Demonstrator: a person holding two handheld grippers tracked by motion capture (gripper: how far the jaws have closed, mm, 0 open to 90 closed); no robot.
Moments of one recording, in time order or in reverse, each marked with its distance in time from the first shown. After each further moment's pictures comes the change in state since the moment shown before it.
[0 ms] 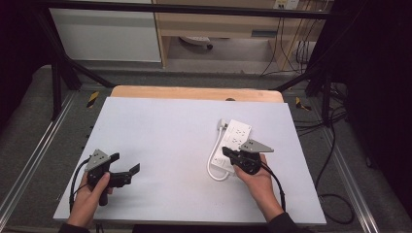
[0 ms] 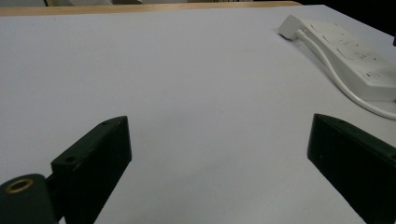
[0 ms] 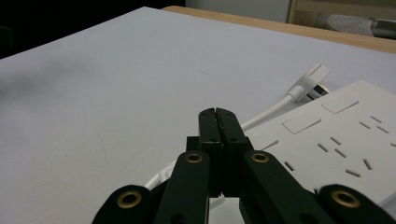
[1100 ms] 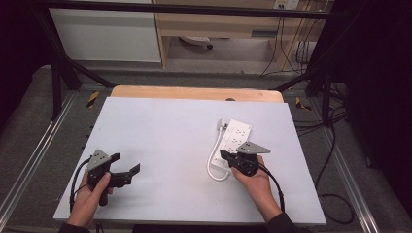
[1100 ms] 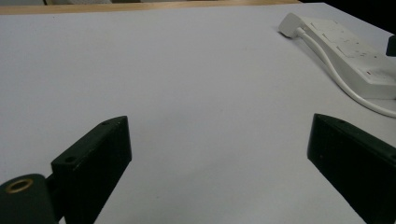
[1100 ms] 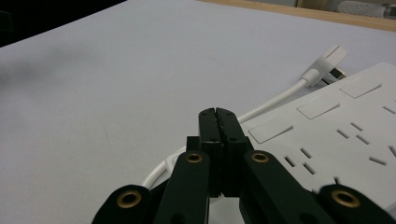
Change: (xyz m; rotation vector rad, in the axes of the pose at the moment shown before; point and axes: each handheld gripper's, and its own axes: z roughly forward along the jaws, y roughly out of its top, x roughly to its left) left arm 0.000 0.000 0.001 0.005 -0.002 0.002; right arm 0.003 -0.007 0.007 0.039 0.019 0.007
